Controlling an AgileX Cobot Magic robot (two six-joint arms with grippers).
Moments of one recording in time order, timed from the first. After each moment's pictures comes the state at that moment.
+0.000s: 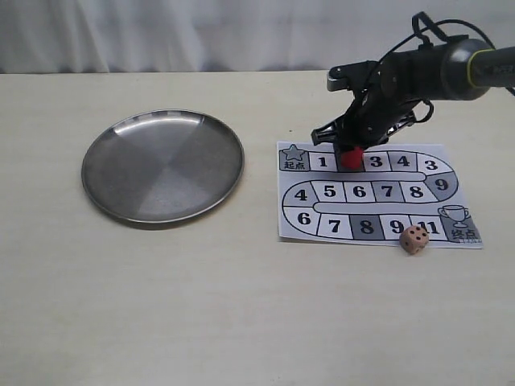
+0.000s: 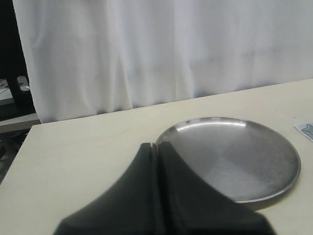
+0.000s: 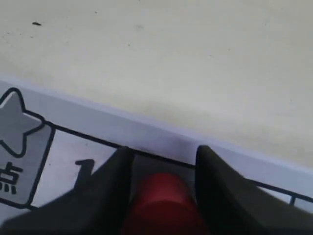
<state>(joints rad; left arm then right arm) 0.00 0.00 0.00 0.15 0.18 -0.10 0.19 2.23 -1.53 -0.04 0.51 0.02</state>
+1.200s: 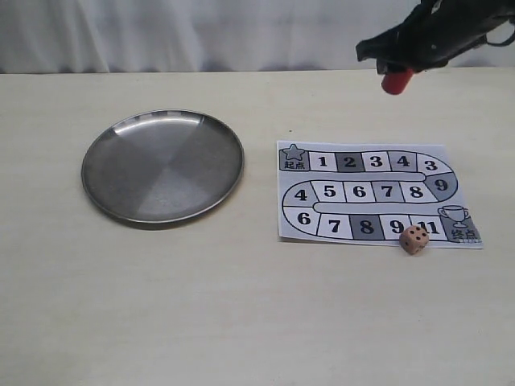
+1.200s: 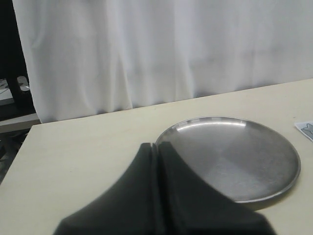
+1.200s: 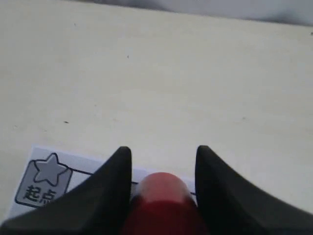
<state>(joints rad) 0.00 0.00 0.00 0.15 0.18 -0.10 0.11 1.90 -1.50 -0.02 0.56 0.01</state>
